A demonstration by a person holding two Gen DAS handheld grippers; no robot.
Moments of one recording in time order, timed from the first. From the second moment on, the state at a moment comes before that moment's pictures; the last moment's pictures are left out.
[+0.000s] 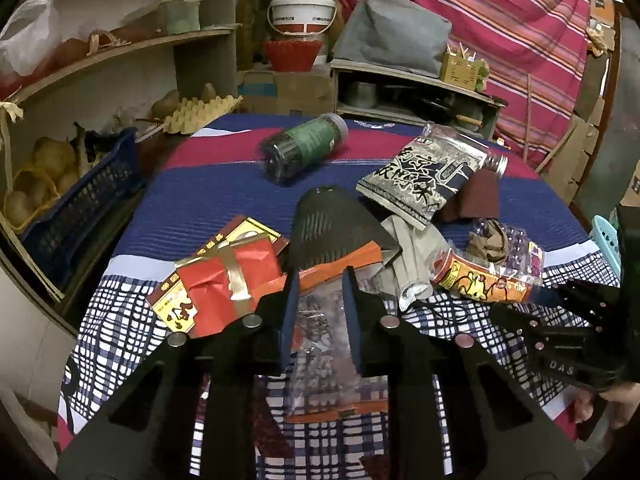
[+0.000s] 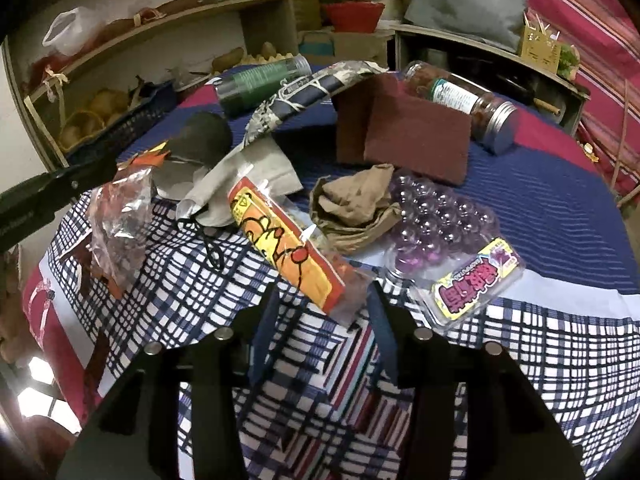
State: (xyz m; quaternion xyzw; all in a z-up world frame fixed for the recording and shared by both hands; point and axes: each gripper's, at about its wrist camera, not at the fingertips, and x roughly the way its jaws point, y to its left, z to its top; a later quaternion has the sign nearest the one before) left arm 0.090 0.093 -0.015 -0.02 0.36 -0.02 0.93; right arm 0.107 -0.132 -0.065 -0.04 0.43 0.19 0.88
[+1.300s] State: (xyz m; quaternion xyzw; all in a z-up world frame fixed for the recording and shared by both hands) left arm 0.074 0.049 0.008 -0.02 0.34 -0.04 0.94; right arm 0.051 -0.221 -0.019 0.00 0.34 0.16 0.93
